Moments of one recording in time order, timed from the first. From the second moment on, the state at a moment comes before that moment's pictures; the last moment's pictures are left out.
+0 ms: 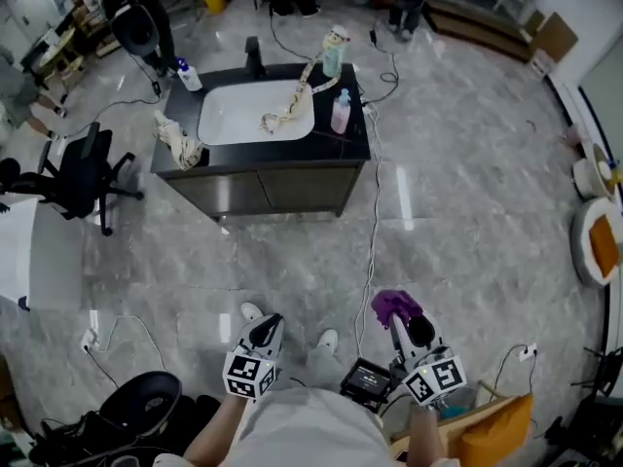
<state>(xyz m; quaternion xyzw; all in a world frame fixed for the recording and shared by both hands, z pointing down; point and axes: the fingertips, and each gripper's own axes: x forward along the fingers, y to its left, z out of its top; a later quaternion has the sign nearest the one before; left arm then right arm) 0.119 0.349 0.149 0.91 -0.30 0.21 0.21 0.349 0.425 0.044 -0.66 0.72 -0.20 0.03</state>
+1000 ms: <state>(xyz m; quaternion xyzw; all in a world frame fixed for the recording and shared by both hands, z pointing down) -0.079 0.372 -0.031 0.95 -0.29 0.02 0.09 0.099 0.478 -0.096 -0.68 0.71 -0.14 0.13</state>
